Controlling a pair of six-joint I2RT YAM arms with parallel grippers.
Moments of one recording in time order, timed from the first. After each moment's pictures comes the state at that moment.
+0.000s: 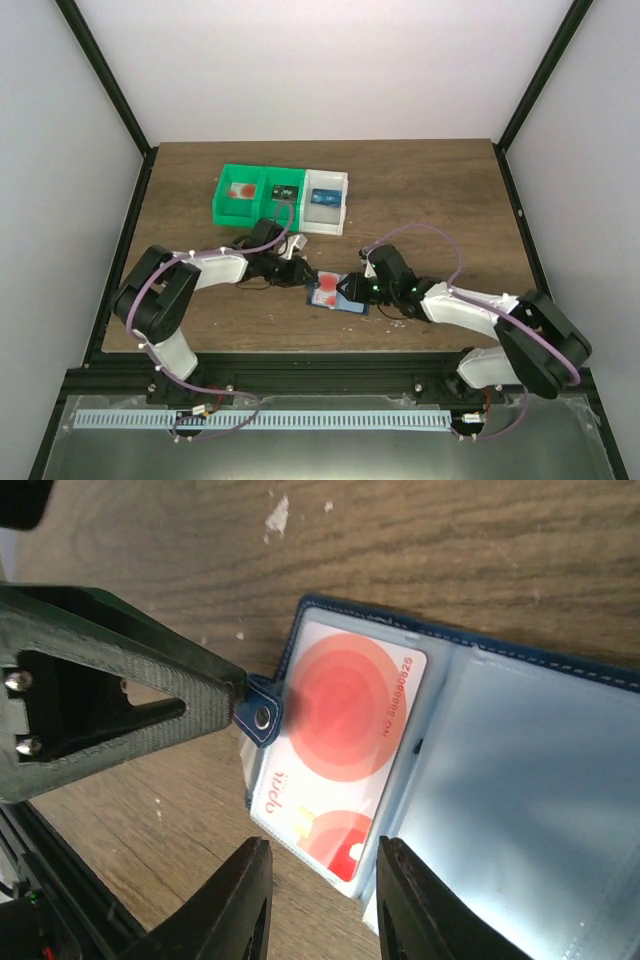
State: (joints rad) left arm -0.54 1.70 0.80 -0.08 0.66 -0.53; right arm 0.72 1.31 0.52 0.05 -0.27 0.80
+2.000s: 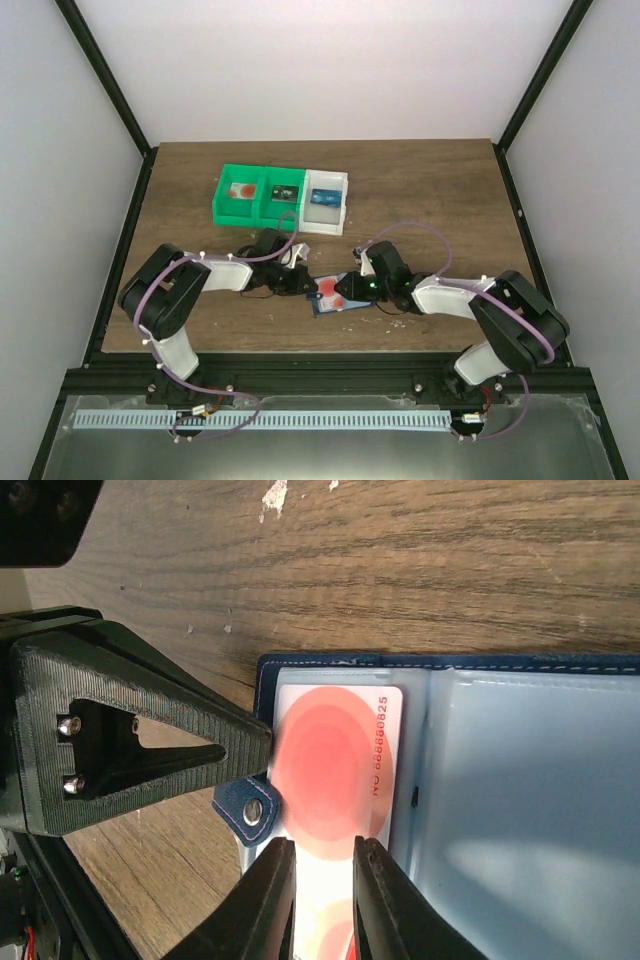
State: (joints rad) left arm -0.58 1.75 0.73 0.05 0.63 -0.60; right arm 0.66 1.48 0.53 0.17 -0.39 0.70
